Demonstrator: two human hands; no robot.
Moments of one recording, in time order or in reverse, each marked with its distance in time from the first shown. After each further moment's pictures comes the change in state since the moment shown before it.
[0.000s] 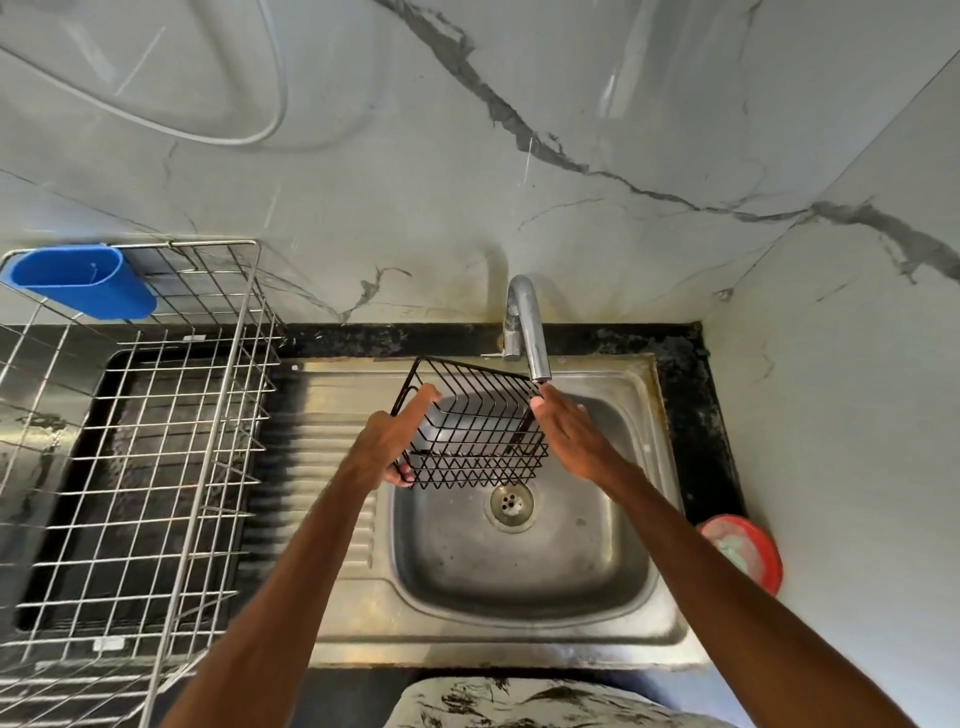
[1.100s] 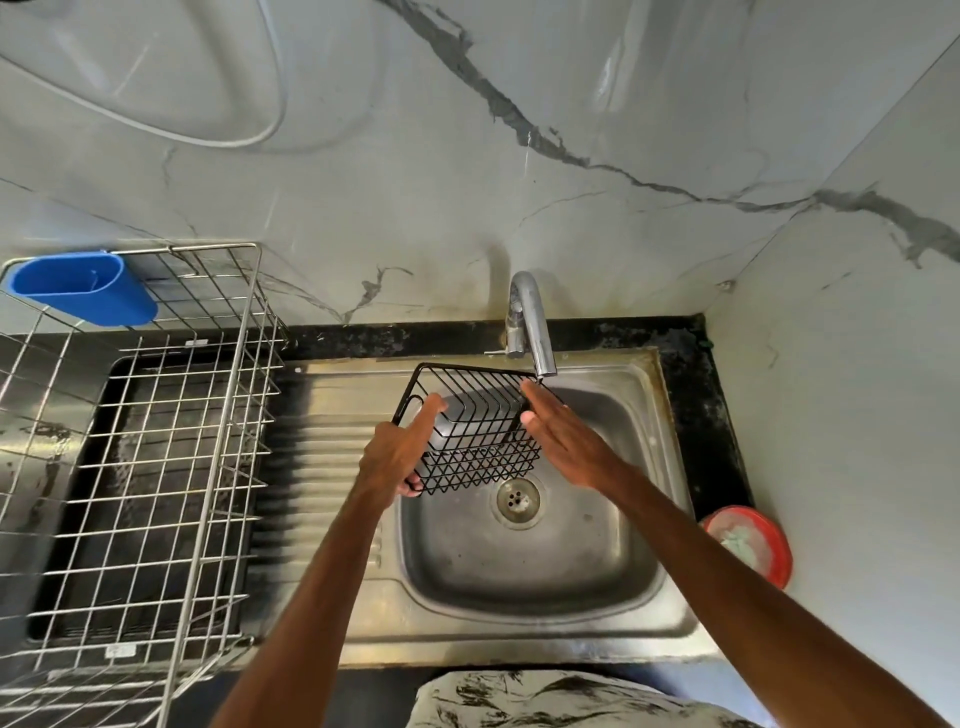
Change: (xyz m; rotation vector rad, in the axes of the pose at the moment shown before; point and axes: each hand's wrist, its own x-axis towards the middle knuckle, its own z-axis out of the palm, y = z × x) left_hand -0.007 -0.017 0.004 0.004 0.042 0.058; right_hand 0.002 0.013 0.017 0.037 -0.003 -0.229
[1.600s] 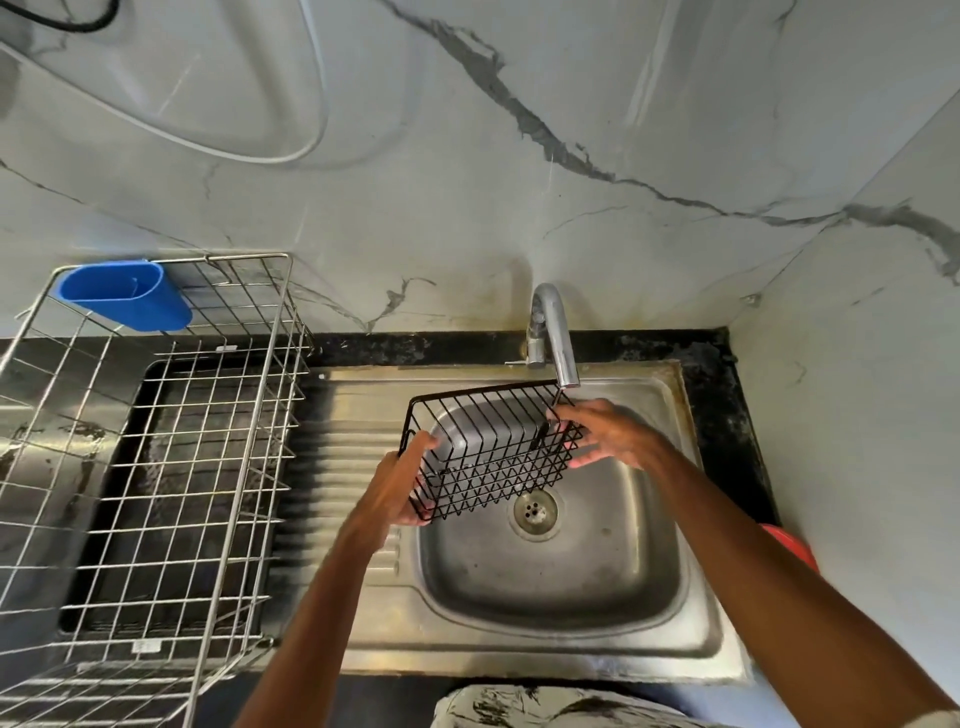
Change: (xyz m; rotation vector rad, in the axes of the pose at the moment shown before) left_hand -0.009 -0.030 -0.020 -0.148 -0.118 -0.065; right_hand 0.028 0.002 -0.040 0.685 -0.048 0.570
